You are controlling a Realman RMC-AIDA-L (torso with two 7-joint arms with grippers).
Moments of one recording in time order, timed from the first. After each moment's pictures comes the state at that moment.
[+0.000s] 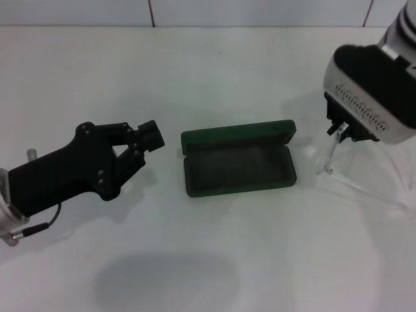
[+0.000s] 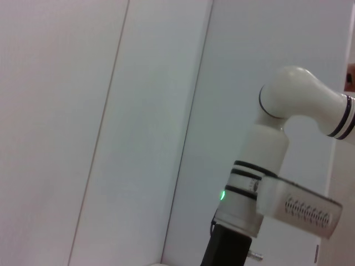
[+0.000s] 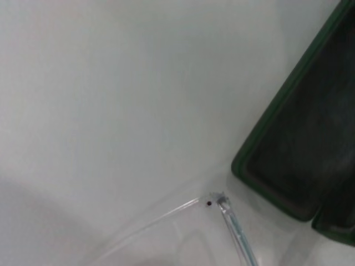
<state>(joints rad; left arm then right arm) -0.33 -2.09 0.82 0.51 1.55 1.79 -1.09 0.93 2.02 -1.44 -1.08 -2.70 -1.55 1.22</state>
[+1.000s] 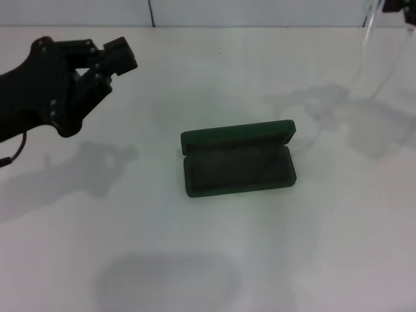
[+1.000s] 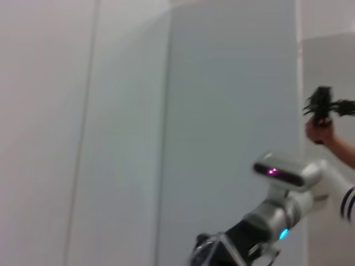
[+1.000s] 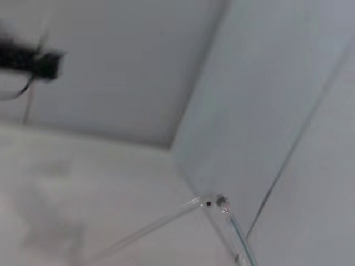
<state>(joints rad) -0.35 -2.08 0.83 0.83 1.39 1.89 -1.29 0.56 2.02 -0.66 -1.42 -1.95 -1.71 1.56</state>
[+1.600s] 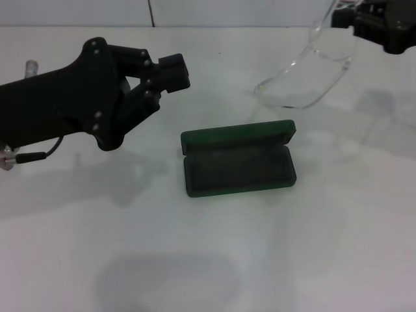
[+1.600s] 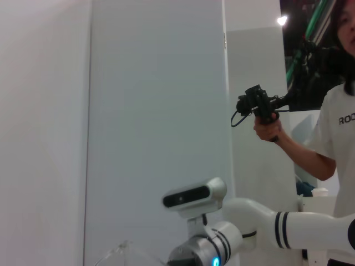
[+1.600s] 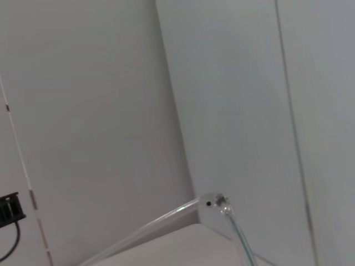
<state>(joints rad) -0.42 -2.08 0.94 0.85 1.38 1.91 -1.29 0.53 2.02 -0.82 -1.09 -1.70 -1.57 1.77</state>
